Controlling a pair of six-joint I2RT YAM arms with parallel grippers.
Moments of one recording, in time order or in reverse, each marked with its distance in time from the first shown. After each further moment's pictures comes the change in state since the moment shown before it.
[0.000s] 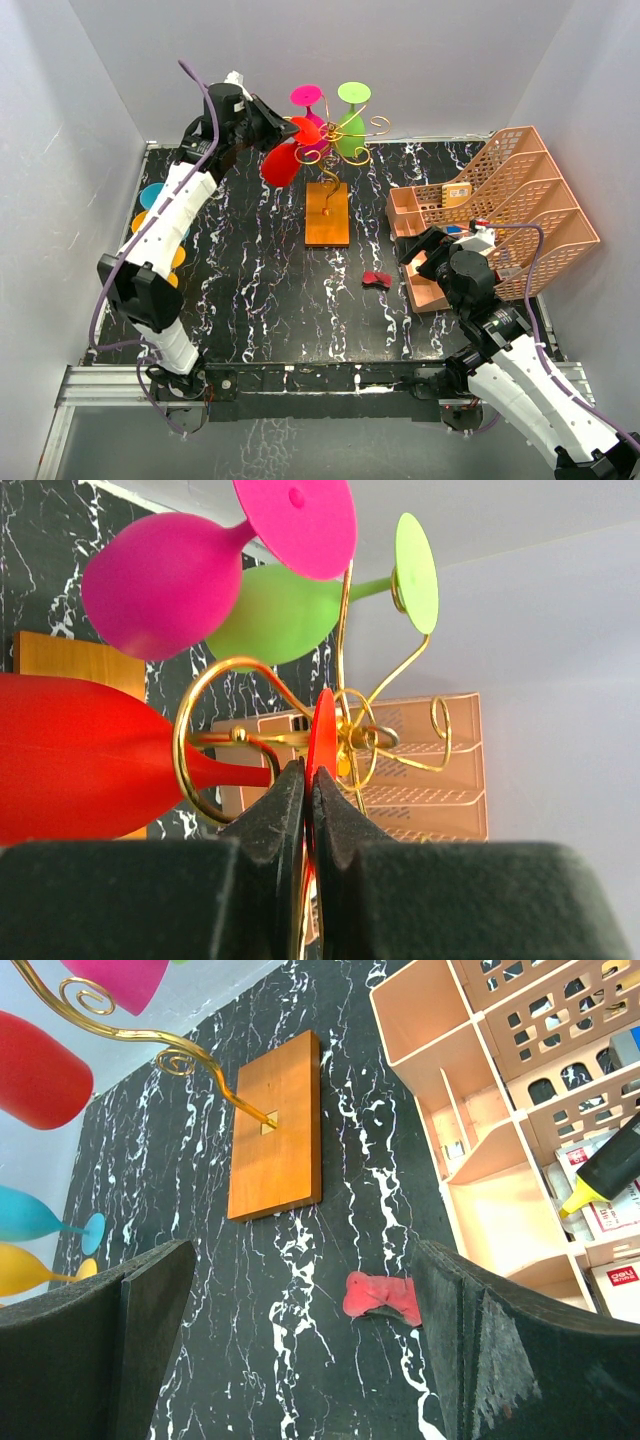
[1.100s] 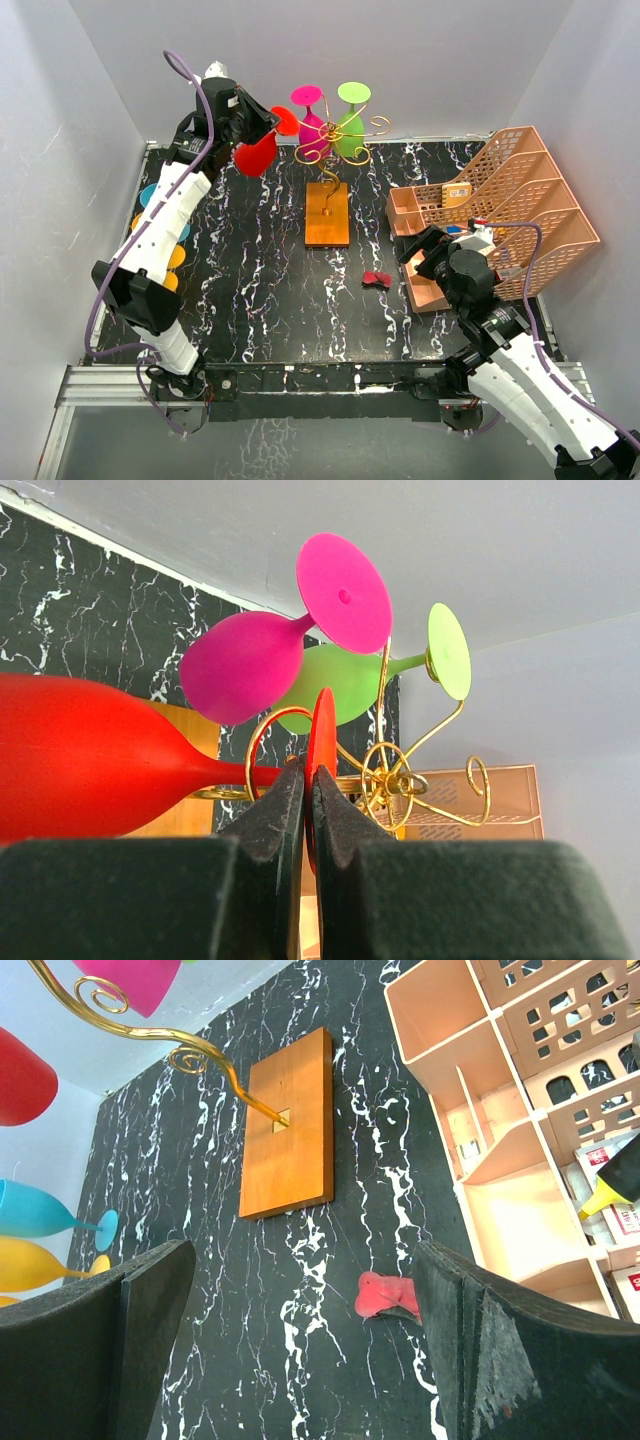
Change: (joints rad) left arm 0.000 -0.022 0.055 -0.065 -0.238 0.100; right arm 0.000 0.013 0.000 0.022 -0.020 0.014
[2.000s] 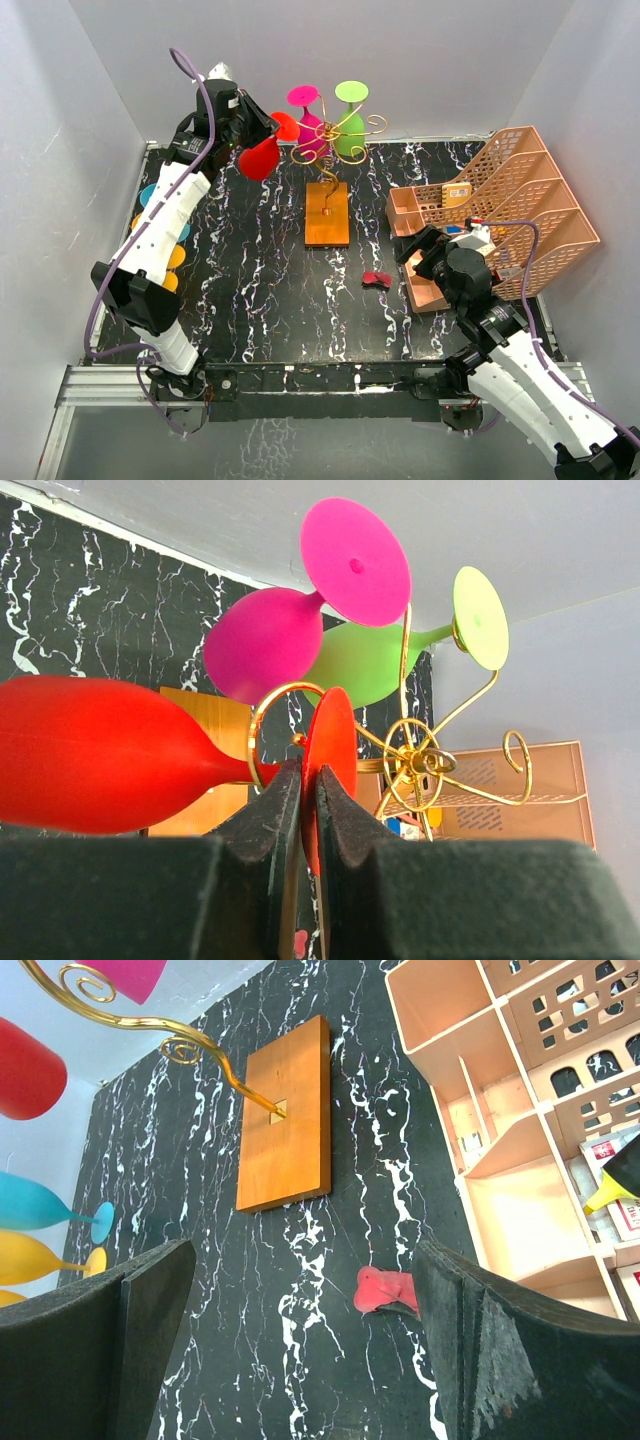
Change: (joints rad) left arm 0.003 0.000 0.008 -0.060 0.003 0.091; right arm 0.000 0.019 0.000 0.002 -0.014 0.000
